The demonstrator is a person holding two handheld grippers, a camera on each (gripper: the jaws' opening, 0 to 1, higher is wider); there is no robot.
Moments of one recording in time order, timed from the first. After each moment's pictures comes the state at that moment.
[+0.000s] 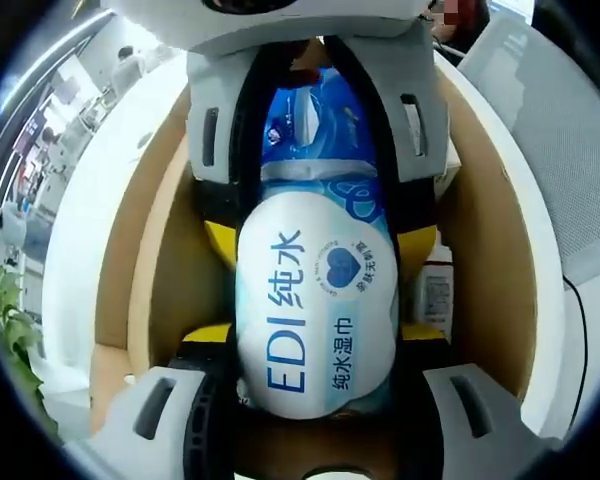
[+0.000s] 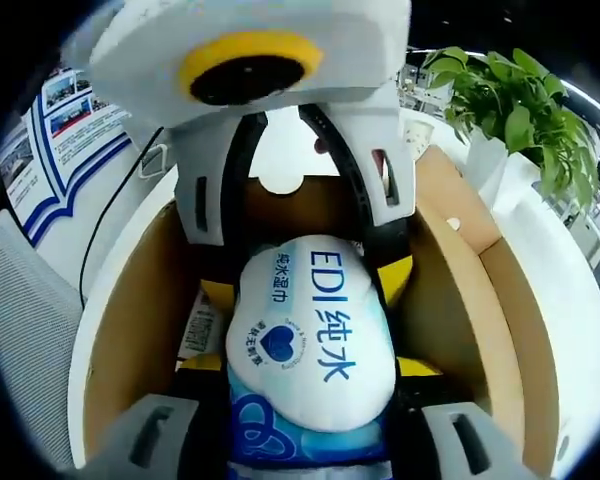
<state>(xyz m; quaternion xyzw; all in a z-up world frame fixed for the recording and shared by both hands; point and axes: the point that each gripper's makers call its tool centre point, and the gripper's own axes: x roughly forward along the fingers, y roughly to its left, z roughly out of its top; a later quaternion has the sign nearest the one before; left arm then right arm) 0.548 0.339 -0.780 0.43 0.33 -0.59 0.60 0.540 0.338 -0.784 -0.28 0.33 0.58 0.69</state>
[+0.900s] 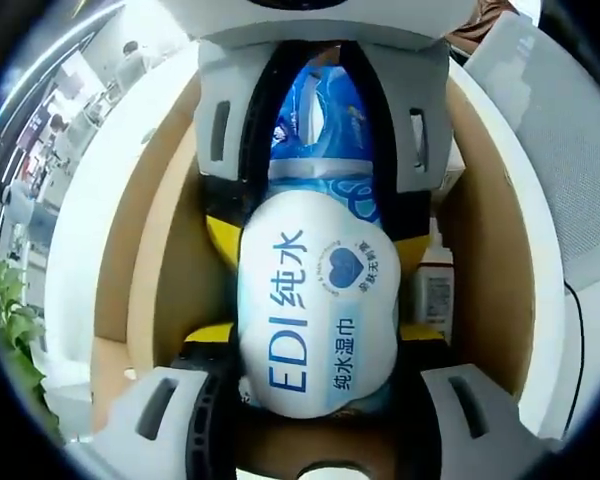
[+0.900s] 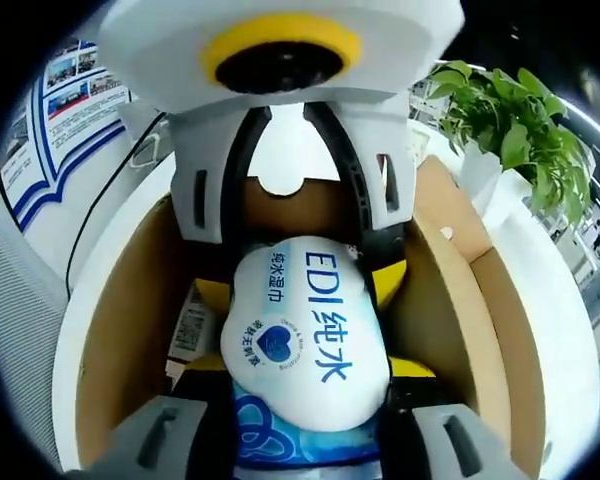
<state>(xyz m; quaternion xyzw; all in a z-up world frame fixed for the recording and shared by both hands) 0.550 0.343 -0.777 0.44 0.33 -0.58 0.60 0.544 0.336 -0.775 -0.30 0.30 0.56 0.71</state>
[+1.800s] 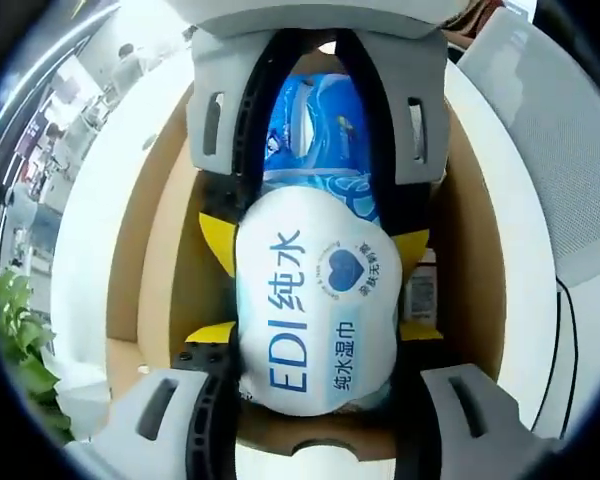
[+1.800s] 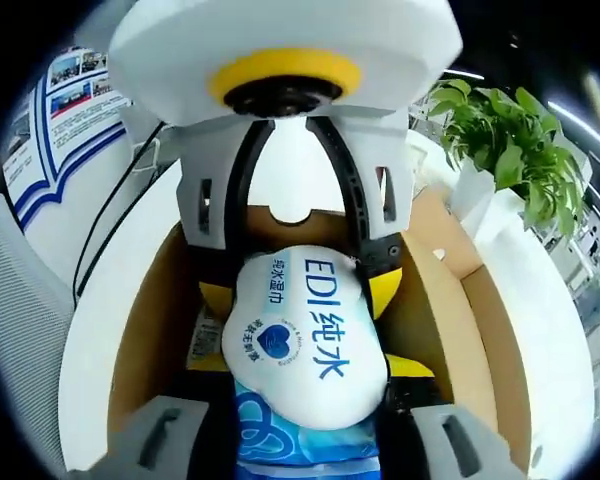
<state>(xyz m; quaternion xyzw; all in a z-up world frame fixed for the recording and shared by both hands) 0.543 0.345 -0.759 0.45 0.33 -0.58 0.59 0.538 0.338 -0.753 -0.30 0.28 0.56 0.72</state>
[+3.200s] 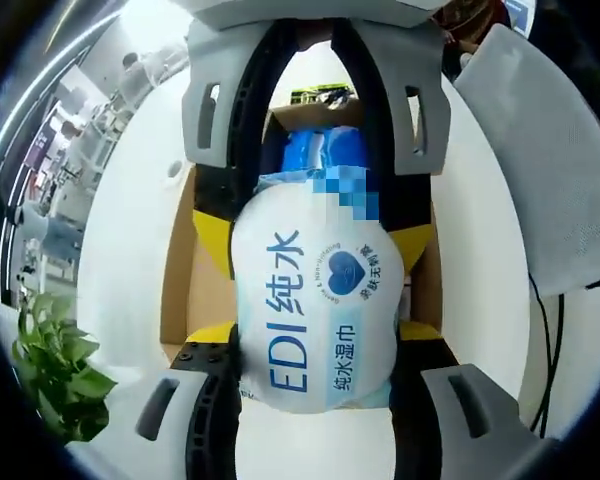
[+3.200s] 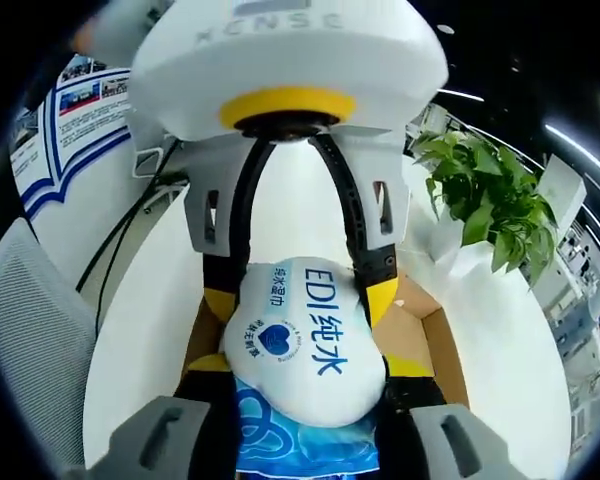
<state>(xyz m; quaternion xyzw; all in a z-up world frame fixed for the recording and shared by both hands) 0.537 0.334 -0.680 0.47 0.32 -0.56 0.60 0.532 0.329 -0.669 -0.31 0.24 0.57 0.73</state>
